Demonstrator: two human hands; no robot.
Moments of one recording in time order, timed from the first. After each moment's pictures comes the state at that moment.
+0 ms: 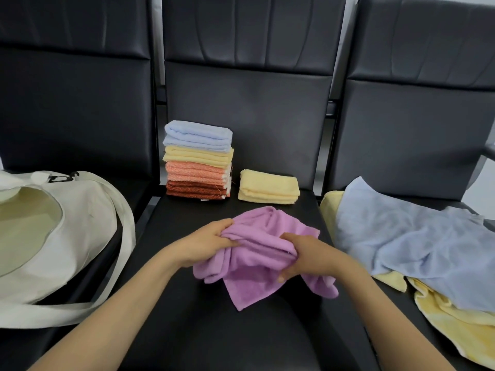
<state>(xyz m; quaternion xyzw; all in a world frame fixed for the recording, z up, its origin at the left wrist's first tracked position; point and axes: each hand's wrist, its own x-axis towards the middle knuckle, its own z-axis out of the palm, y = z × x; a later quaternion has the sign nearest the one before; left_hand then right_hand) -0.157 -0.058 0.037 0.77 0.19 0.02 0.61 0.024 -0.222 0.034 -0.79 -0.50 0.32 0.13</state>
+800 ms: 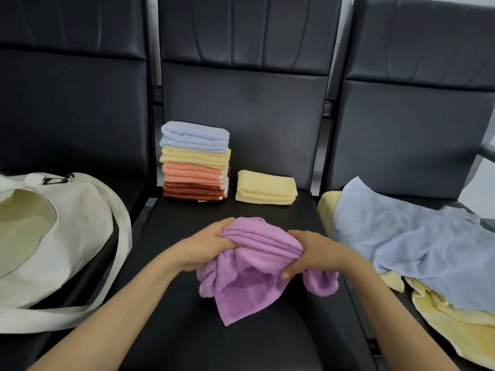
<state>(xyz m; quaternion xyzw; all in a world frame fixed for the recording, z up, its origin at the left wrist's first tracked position) -0.151 -0.060 0.027 0.71 0.17 0.04 0.68 0.041 -0.227 0.034 -0.78 -0.50 0.34 0.19</state>
